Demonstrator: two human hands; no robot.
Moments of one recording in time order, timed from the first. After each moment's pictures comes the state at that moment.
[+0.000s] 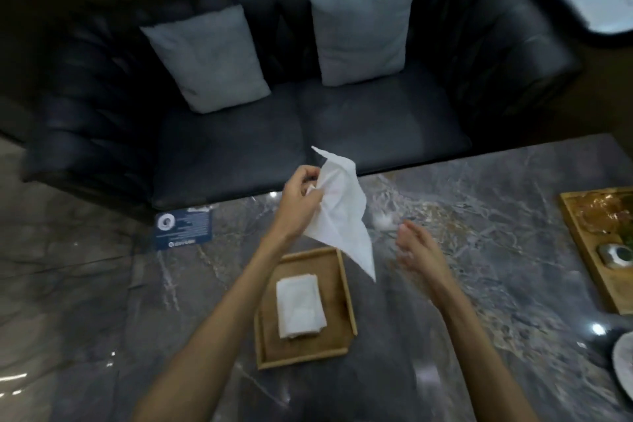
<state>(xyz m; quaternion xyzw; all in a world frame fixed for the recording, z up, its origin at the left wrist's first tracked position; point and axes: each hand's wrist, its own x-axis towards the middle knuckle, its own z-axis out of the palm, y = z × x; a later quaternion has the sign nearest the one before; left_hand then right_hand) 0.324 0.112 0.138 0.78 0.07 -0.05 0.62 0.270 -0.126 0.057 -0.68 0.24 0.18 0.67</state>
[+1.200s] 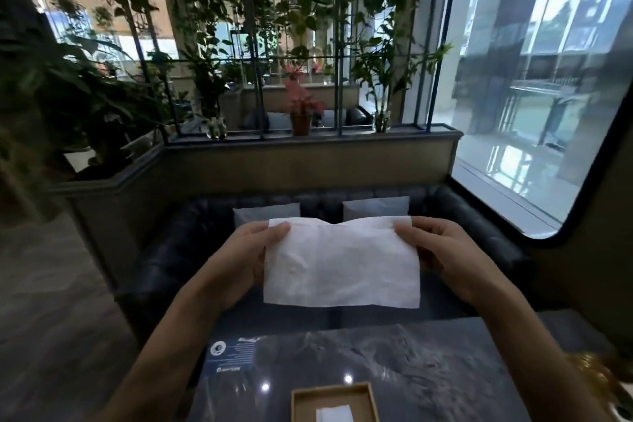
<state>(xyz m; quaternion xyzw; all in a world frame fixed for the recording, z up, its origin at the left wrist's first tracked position) 0.118 0.249 0.474 0.67 -0.04 -0.05 0.74 0.177 -0.045 0.458 -0.69 -0.13 0.07 0.70</state>
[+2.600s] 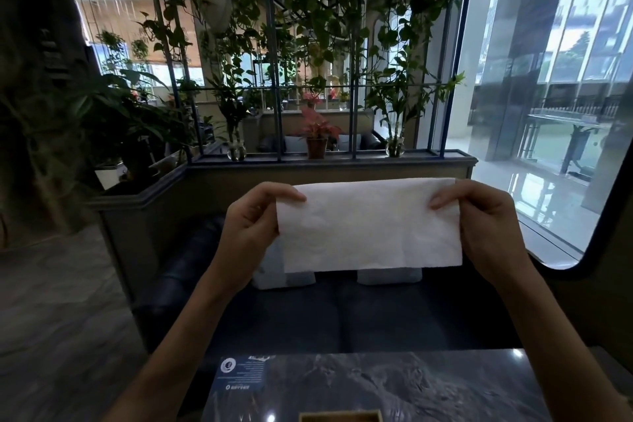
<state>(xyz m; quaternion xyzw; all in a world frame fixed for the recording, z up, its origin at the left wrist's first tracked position) 0.094 0.244 0.516 0.69 -0.24 0.30 0.61 0.173 -0.054 0.514 -0.61 -0.37 -0.21 0.67</state>
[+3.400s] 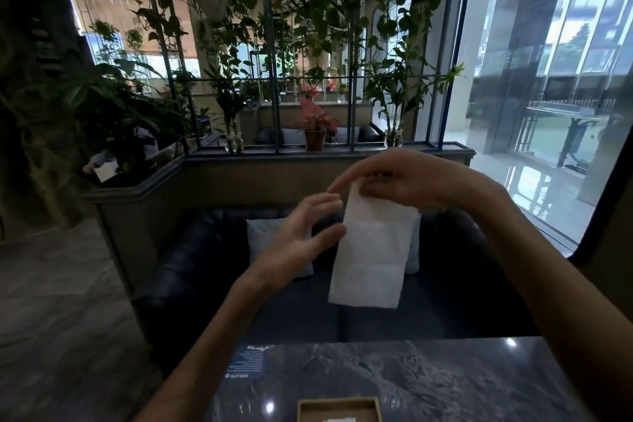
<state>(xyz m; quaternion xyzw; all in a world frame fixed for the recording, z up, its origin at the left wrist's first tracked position) 0.110 0.209 0.490 0.77 -0.18 0.11 0.60 0.168 0.003 0.602 -0.85 -0.49 -0.04 0.18</state>
